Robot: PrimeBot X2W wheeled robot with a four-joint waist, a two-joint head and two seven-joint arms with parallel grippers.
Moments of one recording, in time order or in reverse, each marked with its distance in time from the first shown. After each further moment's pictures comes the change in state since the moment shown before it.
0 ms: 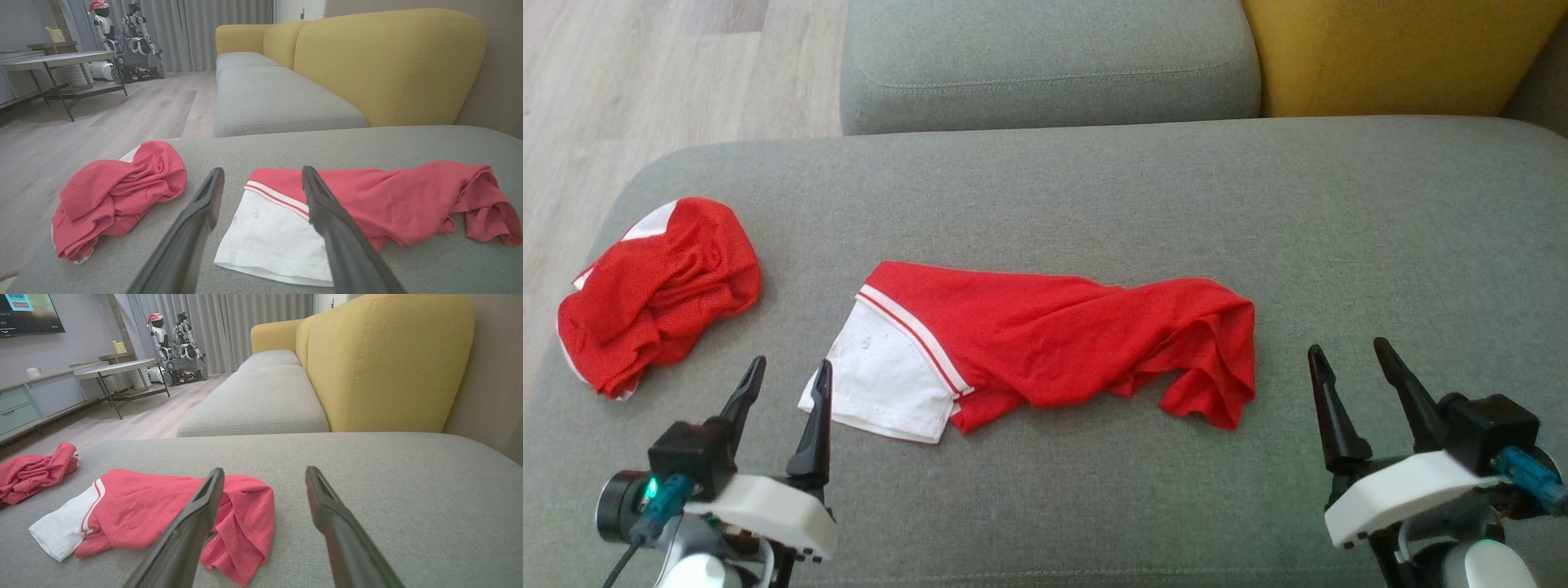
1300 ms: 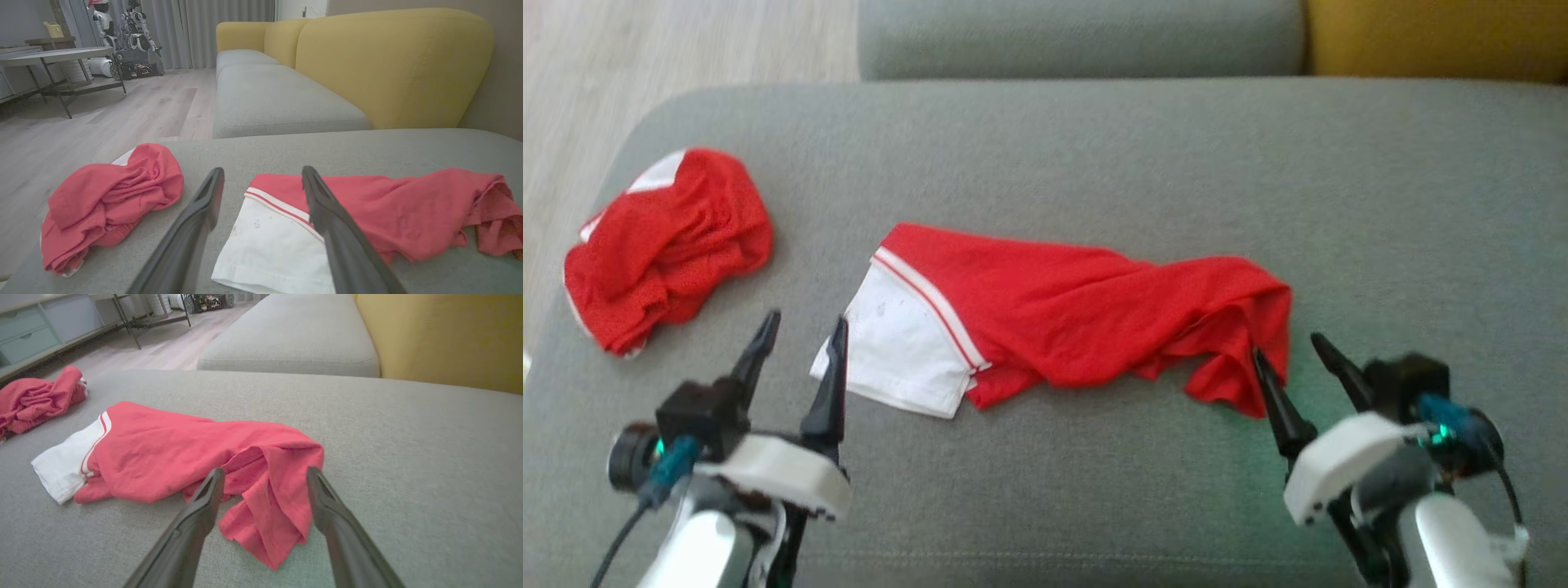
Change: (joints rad) left arm -0.067 0.003 -0.036 -0.016 -0.013 0.007 -0.001; right arm -0.101 -0.024 0.091 0.136 -0.019 0.000 0.095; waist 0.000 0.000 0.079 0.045
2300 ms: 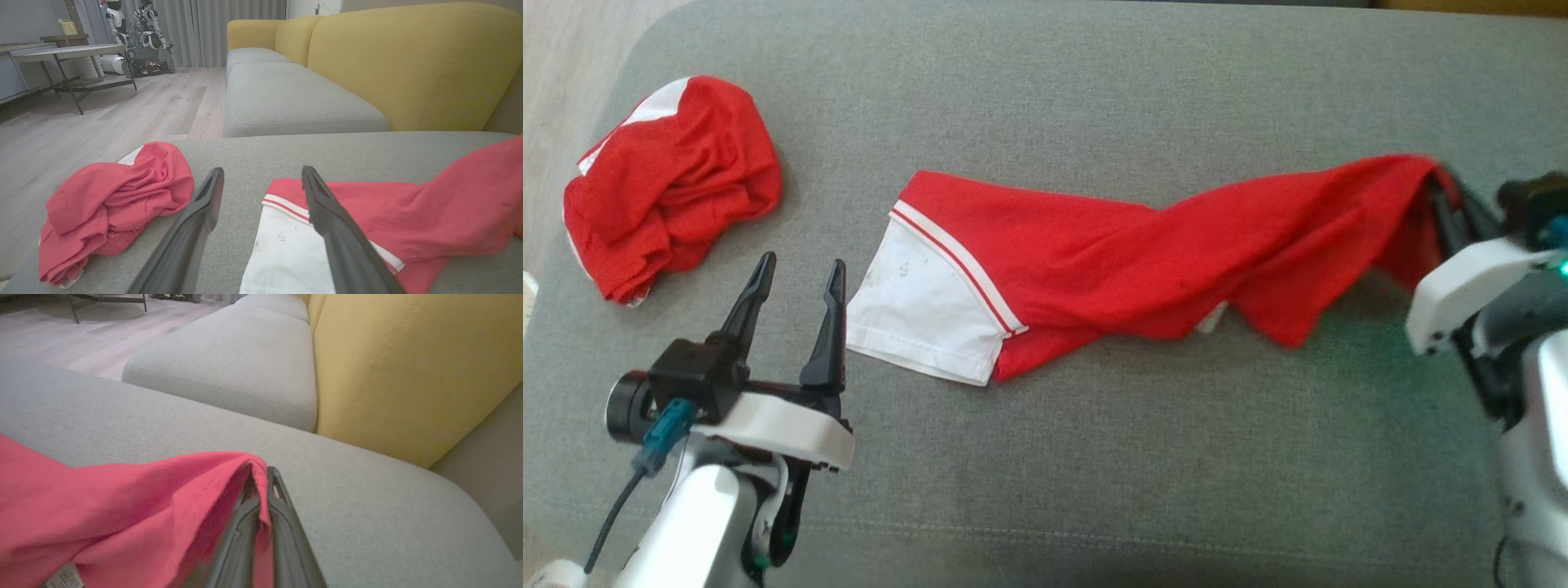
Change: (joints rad) left arm -0.122 -0.026 -0.001 0.047 0.015 -0.021 -0.063; right arm -0.357 -0.169 -0.116 0.138 -0.114 0.000 0.068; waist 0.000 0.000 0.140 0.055
